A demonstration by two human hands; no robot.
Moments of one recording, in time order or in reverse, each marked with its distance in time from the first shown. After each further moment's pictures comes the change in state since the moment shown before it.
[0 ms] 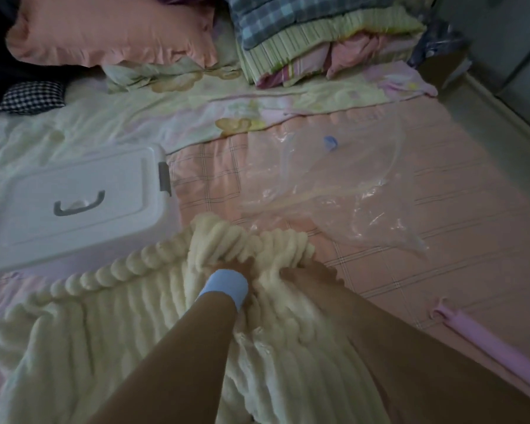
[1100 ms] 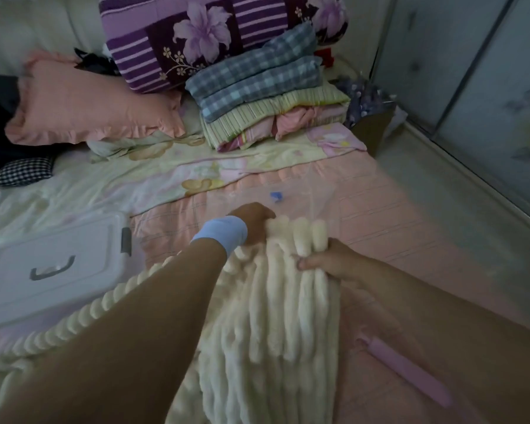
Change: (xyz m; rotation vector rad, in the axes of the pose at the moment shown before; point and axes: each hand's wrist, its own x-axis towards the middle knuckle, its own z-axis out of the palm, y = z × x) left_hand -0.094 0.202 -0.200 0.057 0.340 0.451; right_hand -0.084 0.023 -0.263 0.300 -0.092 -0.410
